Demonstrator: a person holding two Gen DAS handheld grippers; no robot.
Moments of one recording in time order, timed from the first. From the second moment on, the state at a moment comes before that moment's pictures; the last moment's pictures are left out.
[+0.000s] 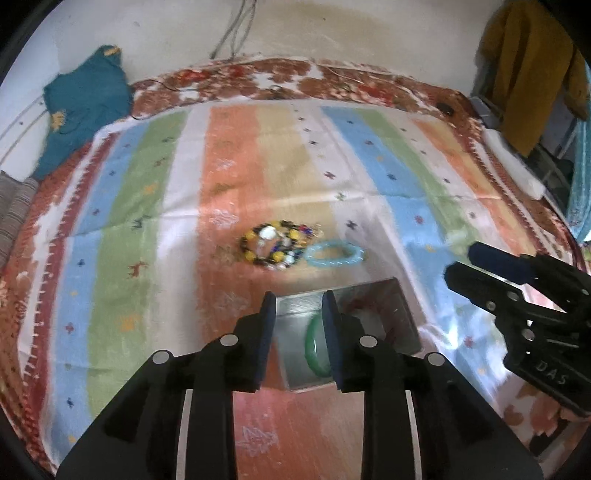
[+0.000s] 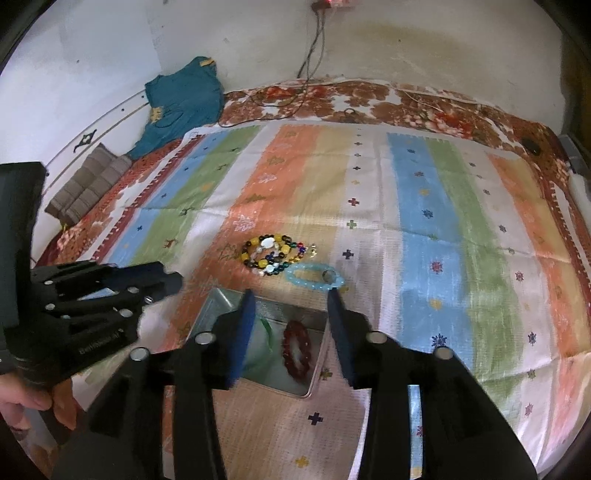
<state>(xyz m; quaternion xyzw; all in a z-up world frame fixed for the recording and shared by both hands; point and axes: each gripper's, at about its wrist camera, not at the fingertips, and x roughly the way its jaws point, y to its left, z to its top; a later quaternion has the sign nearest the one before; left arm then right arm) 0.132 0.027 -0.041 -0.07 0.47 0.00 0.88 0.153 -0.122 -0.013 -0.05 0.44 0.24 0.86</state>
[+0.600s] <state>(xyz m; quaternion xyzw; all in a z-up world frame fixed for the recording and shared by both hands) 0.143 0.064 -0.043 -0.11 0.47 0.04 0.87 0.168 -0.129 -0.025 -0.04 0.47 0.22 0.86</state>
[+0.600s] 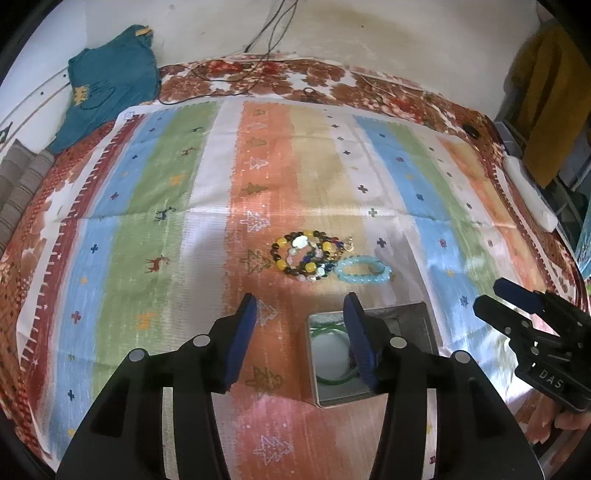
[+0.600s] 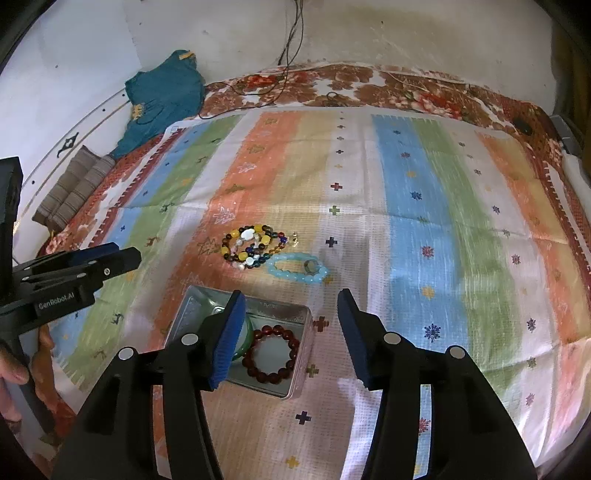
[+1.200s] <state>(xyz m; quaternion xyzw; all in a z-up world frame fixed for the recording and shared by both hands) 0.159 0.076 -0.051 -0.10 0.48 0.06 0.87 0.186 -0.129 -0.033 -0.02 0.48 0.21 0.85</state>
